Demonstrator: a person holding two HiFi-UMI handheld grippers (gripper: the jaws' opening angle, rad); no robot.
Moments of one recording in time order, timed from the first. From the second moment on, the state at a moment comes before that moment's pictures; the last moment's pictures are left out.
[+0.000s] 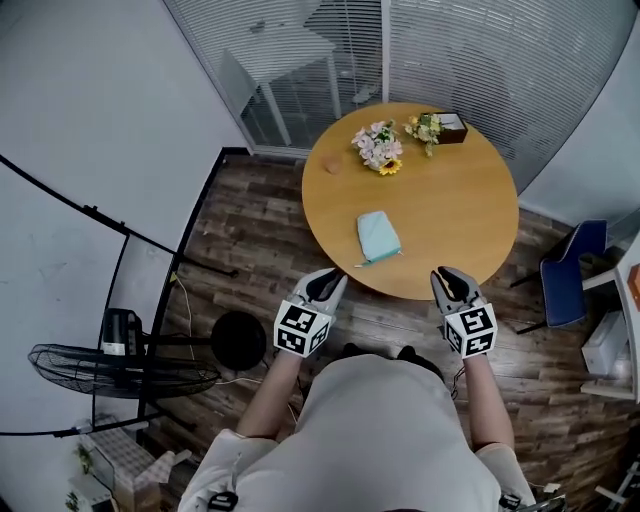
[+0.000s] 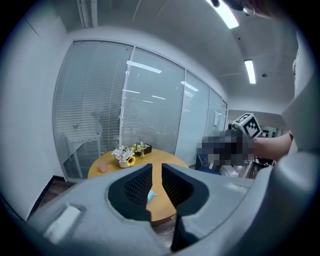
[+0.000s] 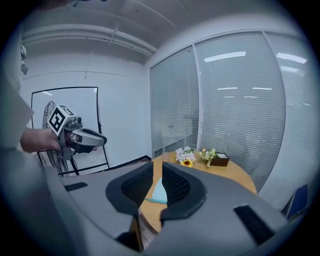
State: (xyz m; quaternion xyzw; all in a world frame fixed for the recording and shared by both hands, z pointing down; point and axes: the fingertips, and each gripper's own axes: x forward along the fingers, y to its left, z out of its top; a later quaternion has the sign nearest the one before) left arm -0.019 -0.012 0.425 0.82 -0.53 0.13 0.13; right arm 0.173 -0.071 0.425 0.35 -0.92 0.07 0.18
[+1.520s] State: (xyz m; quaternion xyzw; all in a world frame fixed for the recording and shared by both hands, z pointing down) left arm -0.012 -0.005 0.379 0.78 -0.62 0.08 0.12; right arm 0.204 -0.090 0.382 0.29 -0.95 0.05 0.12
